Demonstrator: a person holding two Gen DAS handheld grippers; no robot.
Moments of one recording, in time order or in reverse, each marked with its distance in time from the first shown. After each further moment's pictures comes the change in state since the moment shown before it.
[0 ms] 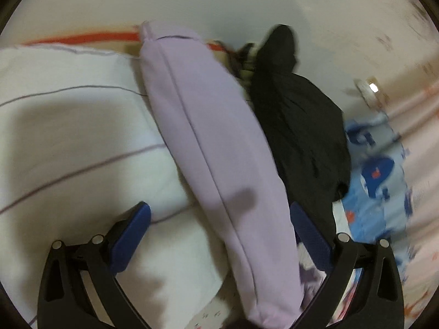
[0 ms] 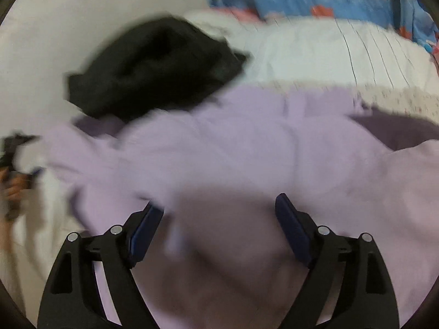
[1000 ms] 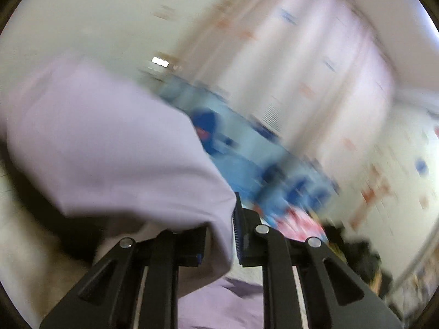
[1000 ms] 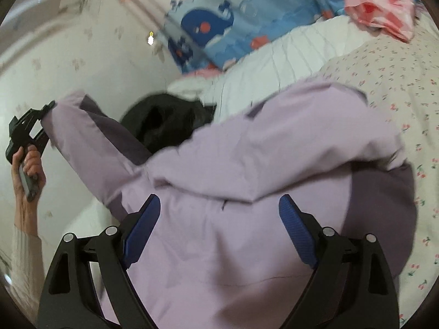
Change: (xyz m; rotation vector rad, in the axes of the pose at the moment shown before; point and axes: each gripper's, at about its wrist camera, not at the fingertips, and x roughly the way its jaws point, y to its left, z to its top) left arm -0.108 -0.331 -0.173 0.700 -0.023 -0.718; right arm -0.176 -0.112 -0.103 0.394 -0.243 0.109
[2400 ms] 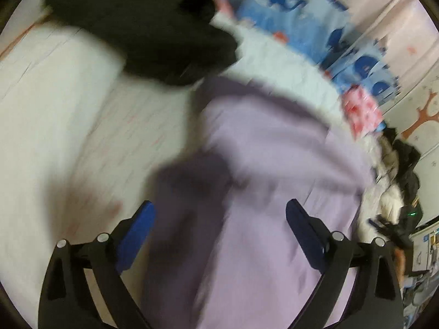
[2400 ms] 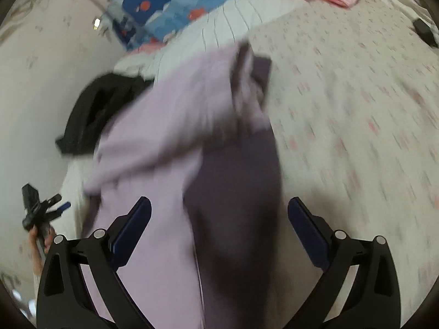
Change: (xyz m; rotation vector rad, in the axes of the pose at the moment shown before) left arm -0.060 0.162 -0.198 -0.102 0.689 0.361; right arm -0.084 -0.069 -0.033 0.041 0.341 -0.243
